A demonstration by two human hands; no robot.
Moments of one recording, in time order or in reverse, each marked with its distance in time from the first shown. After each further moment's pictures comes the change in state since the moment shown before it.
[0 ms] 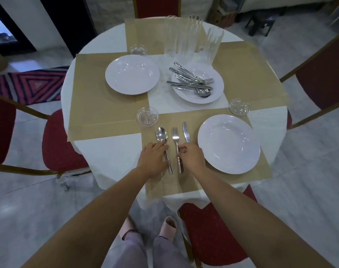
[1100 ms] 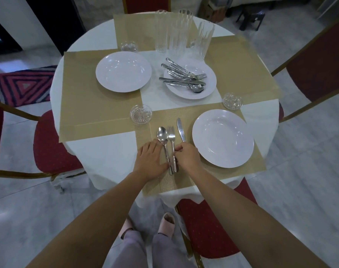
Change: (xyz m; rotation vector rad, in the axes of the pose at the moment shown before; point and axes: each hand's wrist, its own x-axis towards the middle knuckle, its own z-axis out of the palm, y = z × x) left_hand -0.013 0.004 0.018 0.006 0.140 0.028; right_hand -0.006 0.006 0.009 0.045 0.024 0.082
